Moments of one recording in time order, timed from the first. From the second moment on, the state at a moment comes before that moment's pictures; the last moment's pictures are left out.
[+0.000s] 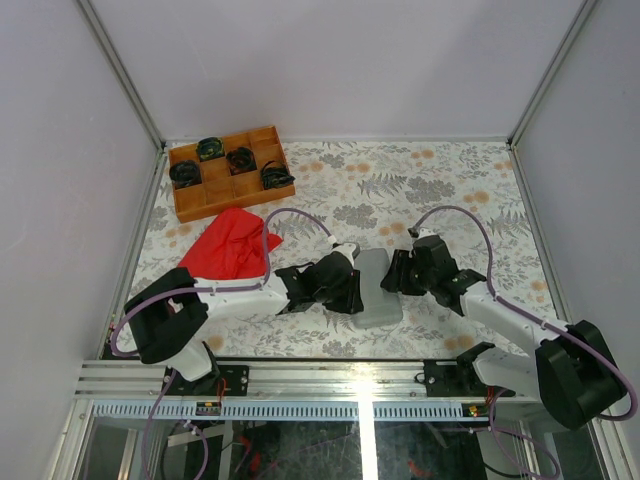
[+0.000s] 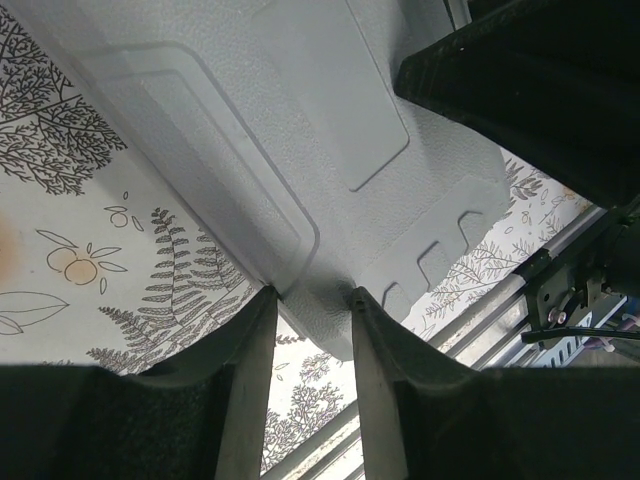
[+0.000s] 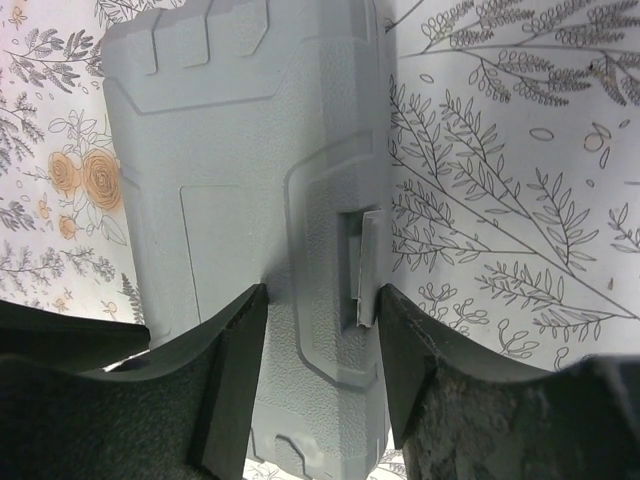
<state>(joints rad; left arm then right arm) -1.03 1.59 0.84 -0.07 0.05 -0.77 0.50 1.13 0.48 -0.18 -0.12 0.59</state>
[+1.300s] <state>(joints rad) -1.04 1.60 0.86 -0.06 0.05 -0.77 0.56 1.26 0.62 -0.25 -0.03 0.43</state>
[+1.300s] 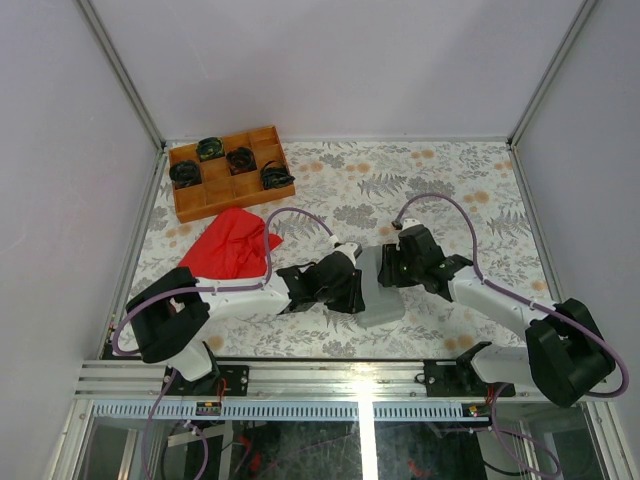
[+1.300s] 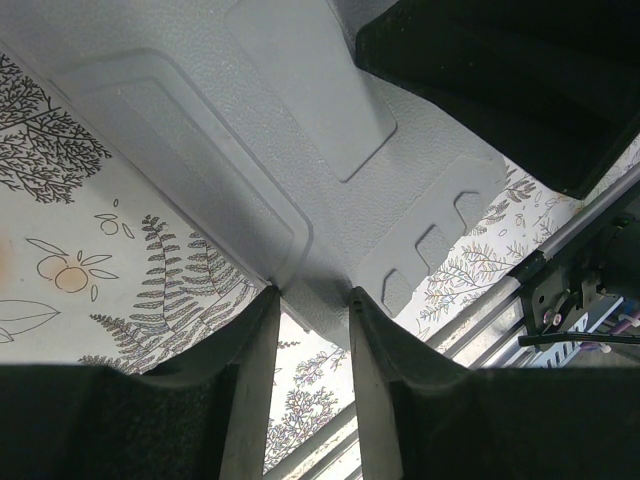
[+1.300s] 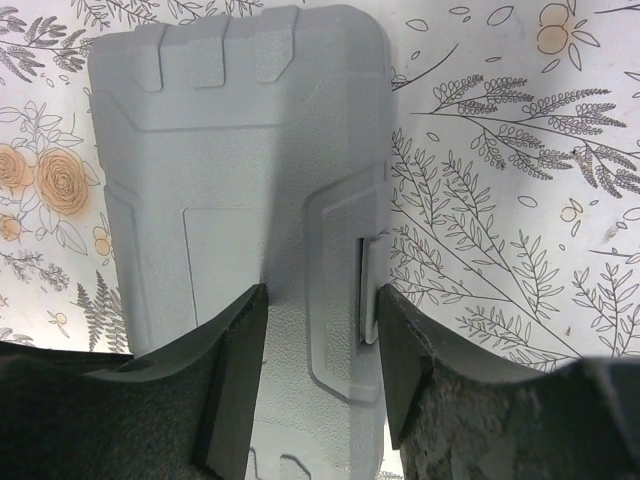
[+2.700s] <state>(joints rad) -0.79 1.74 1.00 -0.15 0.05 -0.66 0.62 0.57 0.44 -0.48 0.28 0.69</state>
